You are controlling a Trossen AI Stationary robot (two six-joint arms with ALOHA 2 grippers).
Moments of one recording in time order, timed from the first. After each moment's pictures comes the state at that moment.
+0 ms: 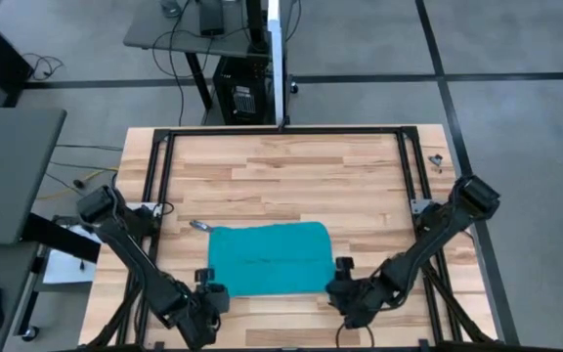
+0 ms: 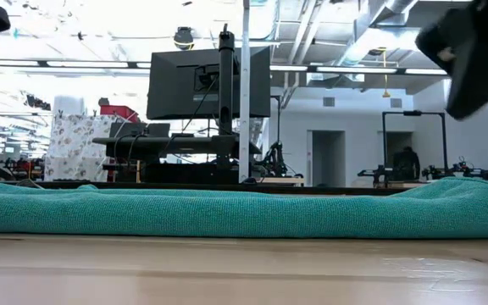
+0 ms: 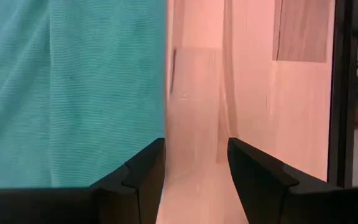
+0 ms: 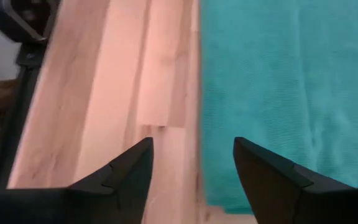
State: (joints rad) left arm -0.89 1.74 1.24 -0.82 -0.33 -0.91; right arm 0.74 1.71 1.05 -0.35 0.40 0.54
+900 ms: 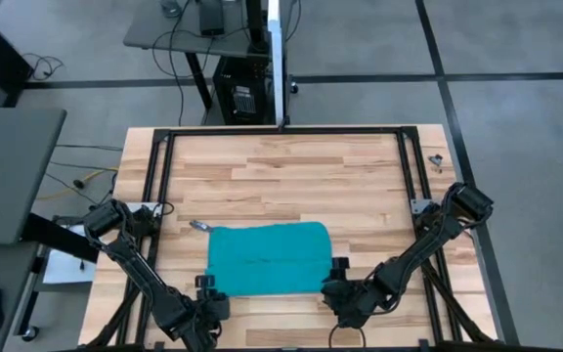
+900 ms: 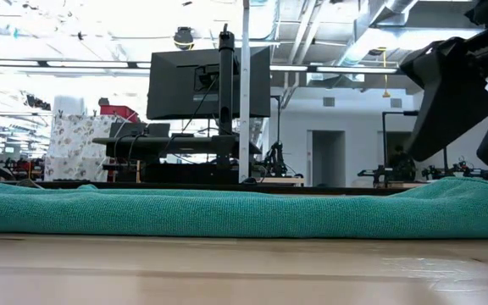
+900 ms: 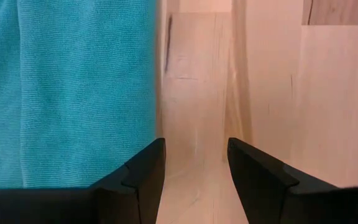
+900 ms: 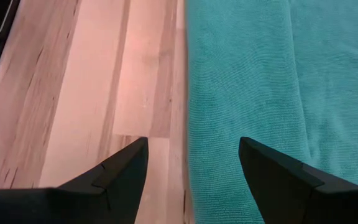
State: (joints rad) left arm -0.93 1.87 1.26 -0.83 -0.36 -0.94; right arm 0.73 1.79 1.05 -0.30 0.47 0.52
